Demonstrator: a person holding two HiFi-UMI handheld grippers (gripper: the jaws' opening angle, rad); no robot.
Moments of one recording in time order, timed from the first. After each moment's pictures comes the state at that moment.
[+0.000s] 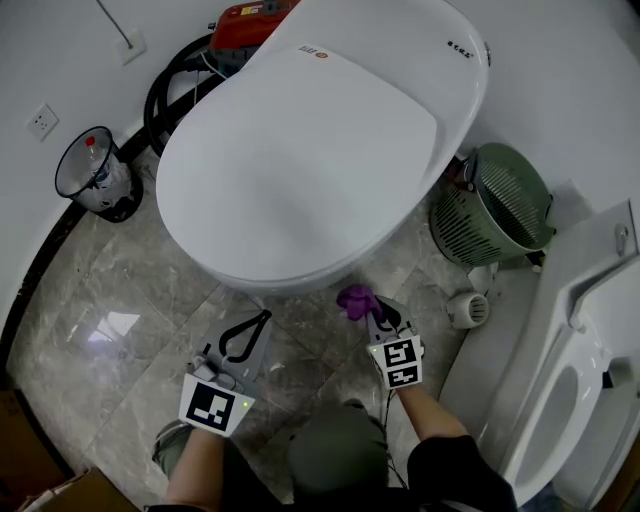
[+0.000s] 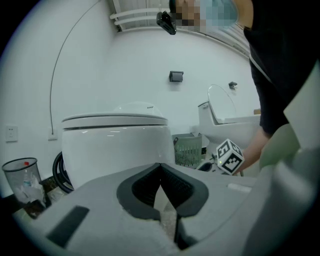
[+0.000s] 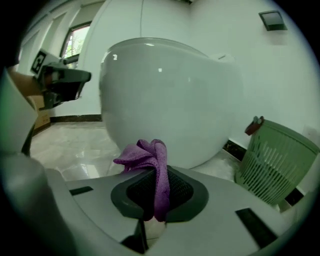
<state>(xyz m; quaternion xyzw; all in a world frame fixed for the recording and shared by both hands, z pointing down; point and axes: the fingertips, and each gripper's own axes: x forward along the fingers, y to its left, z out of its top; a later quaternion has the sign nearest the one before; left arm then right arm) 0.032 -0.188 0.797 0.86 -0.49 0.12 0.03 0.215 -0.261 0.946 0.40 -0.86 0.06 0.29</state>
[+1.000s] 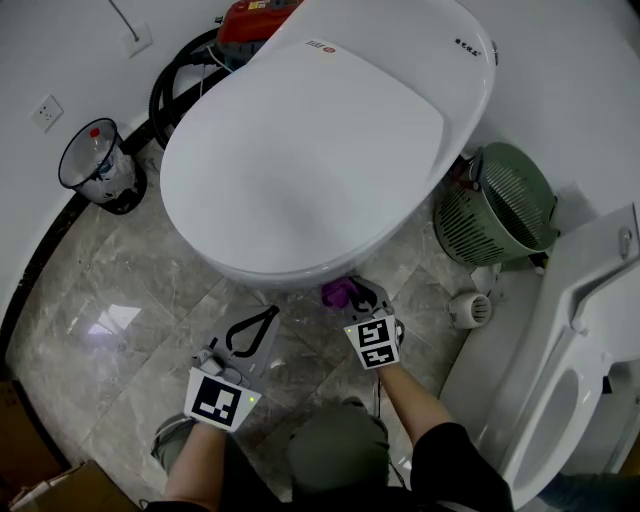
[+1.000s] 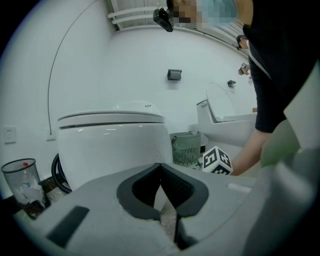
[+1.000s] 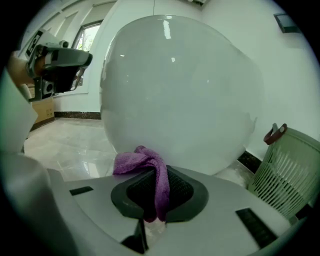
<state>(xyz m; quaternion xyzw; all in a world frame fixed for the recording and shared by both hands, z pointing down) 0.041 -0.187 0.802 0.87 -0.48 0.13 0.03 0.157 -0.283 0.964 0.37 -0.88 0.03 0.29</state>
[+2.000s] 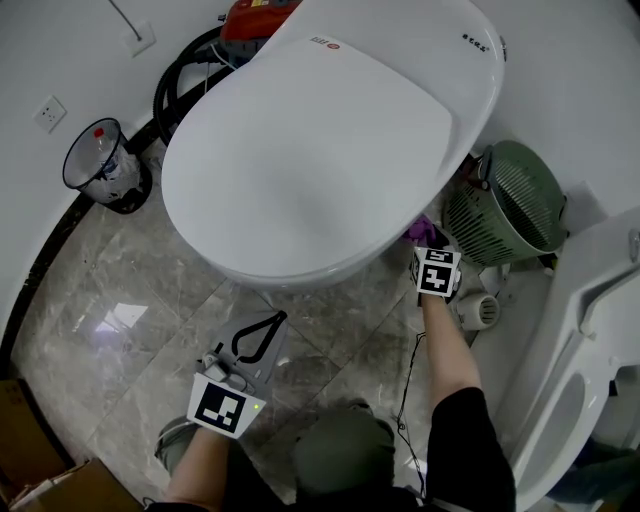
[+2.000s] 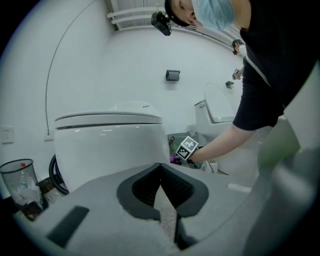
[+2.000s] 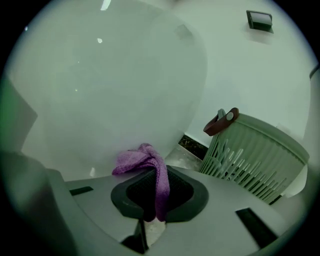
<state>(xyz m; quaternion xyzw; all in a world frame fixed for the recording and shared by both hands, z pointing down) 0.047 -0.184 0.802 0.87 -0.47 0.13 0.03 0.314 -0.450 0.946 0.59 -0.74 0.06 0.32</state>
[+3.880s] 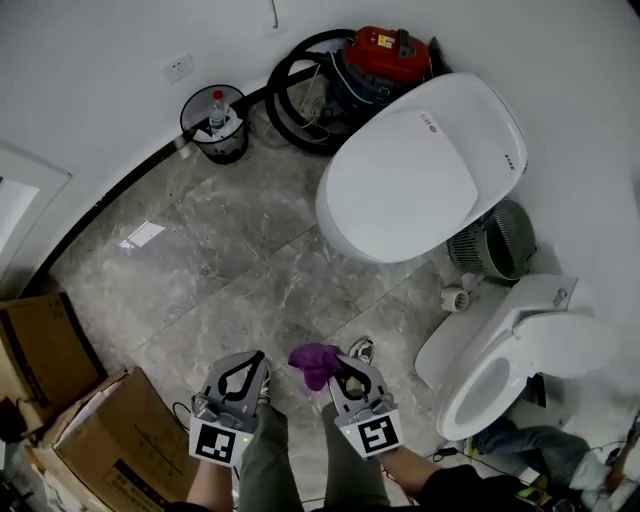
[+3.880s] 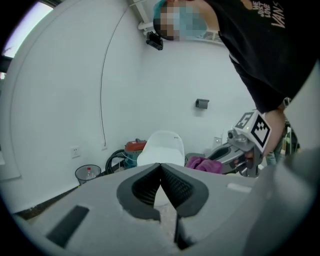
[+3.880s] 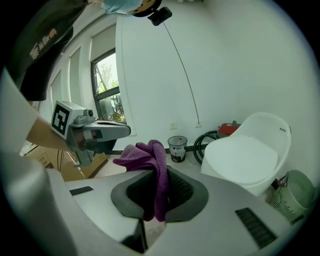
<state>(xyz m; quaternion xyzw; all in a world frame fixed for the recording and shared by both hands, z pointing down) -0.159 0.032 0.500 0.79 -0.59 0.09 0.12 -0.047 0.008 0.541 0.21 -0.93 0.13 0.28</state>
